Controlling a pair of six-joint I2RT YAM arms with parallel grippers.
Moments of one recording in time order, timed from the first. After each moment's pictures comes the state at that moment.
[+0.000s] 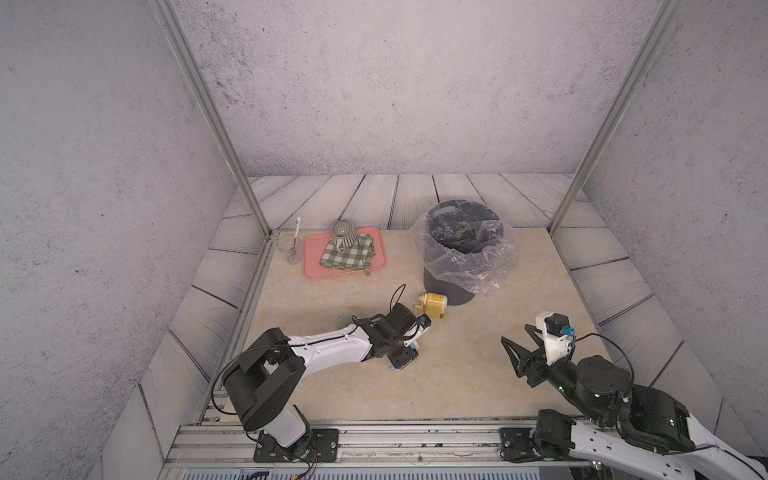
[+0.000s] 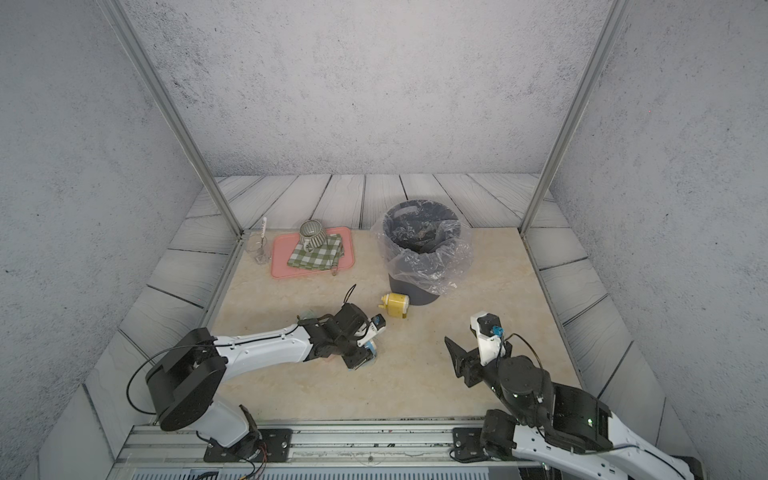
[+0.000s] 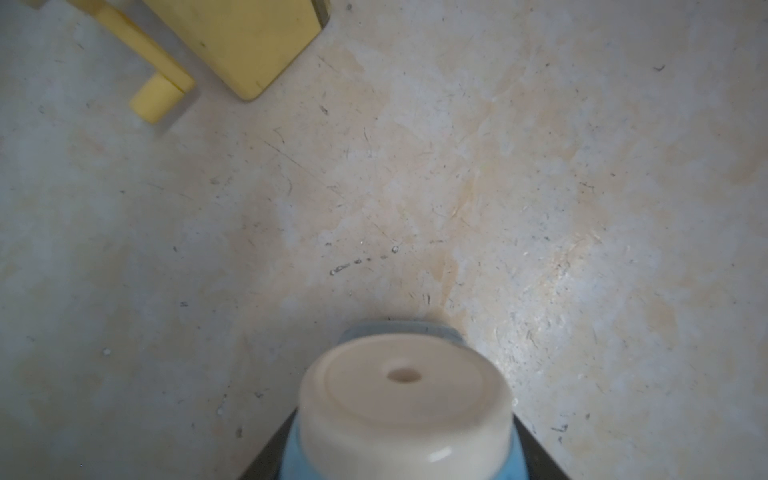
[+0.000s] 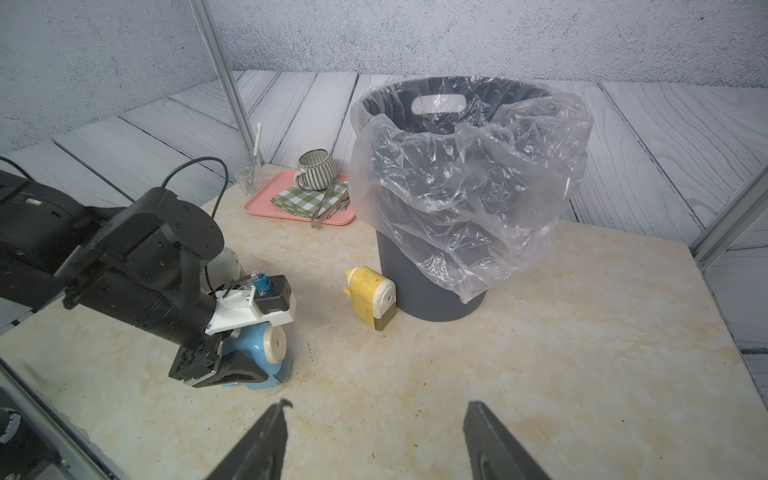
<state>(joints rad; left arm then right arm) -0.90 1.58 0.86 -0.34 0.04 0.13 1.16 0.32 0.78 -0.84 0.62 0.30</state>
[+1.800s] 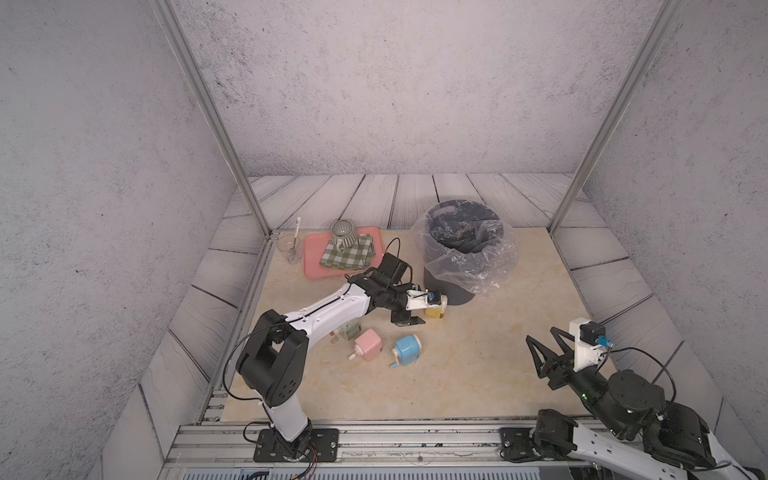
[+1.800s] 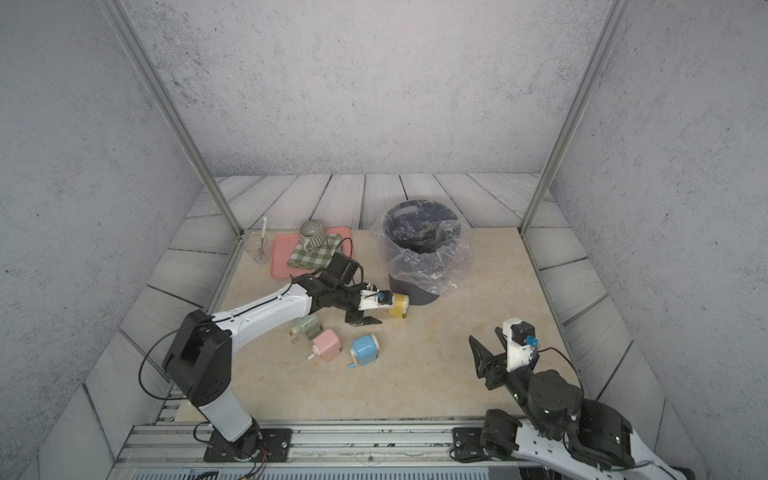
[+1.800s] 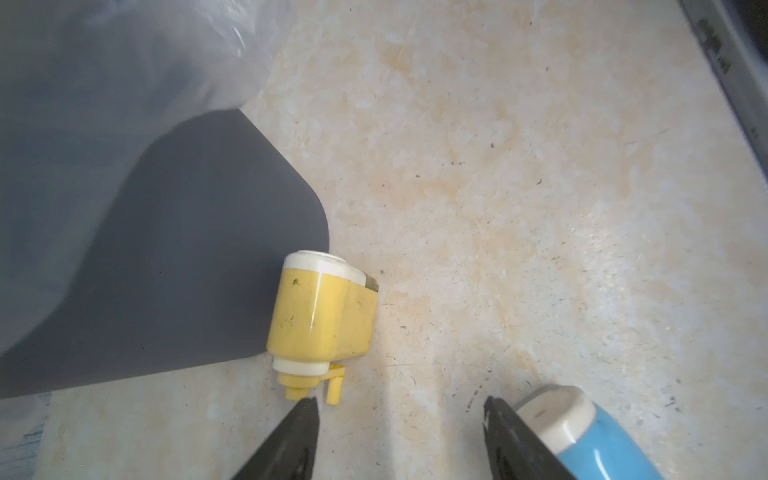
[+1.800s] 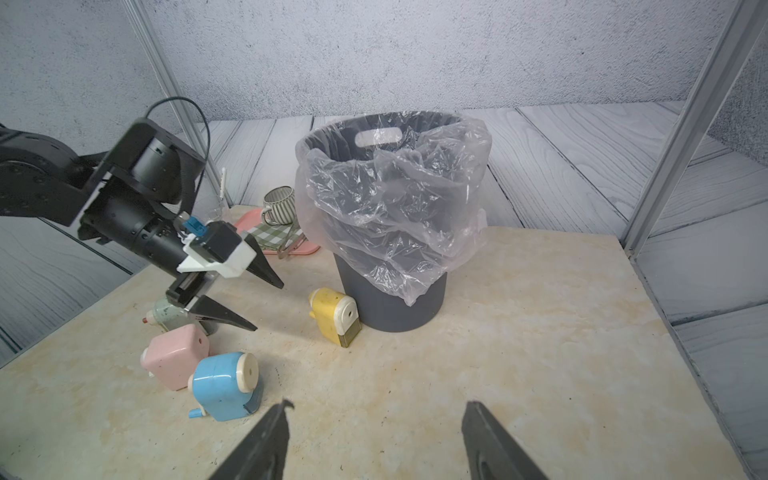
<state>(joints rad) -0.68 1.74 1.26 -0.45 0.46 0.96 1.16 0.14 0.77 -0.93 0.75 0.32</state>
